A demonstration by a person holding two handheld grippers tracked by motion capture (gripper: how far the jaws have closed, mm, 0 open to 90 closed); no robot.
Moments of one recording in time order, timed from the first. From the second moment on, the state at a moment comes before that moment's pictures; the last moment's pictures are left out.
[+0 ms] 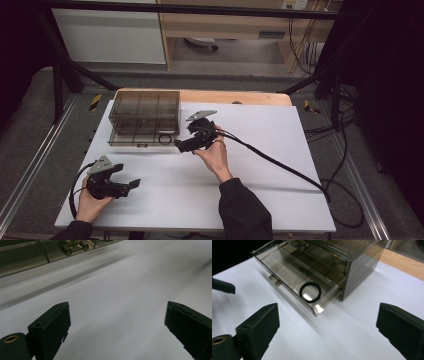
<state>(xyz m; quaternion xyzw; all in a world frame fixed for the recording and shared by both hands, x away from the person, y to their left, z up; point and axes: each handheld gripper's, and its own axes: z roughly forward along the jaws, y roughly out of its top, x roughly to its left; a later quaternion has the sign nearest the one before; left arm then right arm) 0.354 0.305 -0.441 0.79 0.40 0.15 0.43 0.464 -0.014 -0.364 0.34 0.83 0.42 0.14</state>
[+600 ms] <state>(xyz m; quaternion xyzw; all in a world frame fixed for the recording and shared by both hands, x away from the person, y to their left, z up) 0.354 0.304 -0.441 0.80 0.40 0.15 0.43 0.445 -0.080 -0.377 0.36 0.82 0.42 0.13</state>
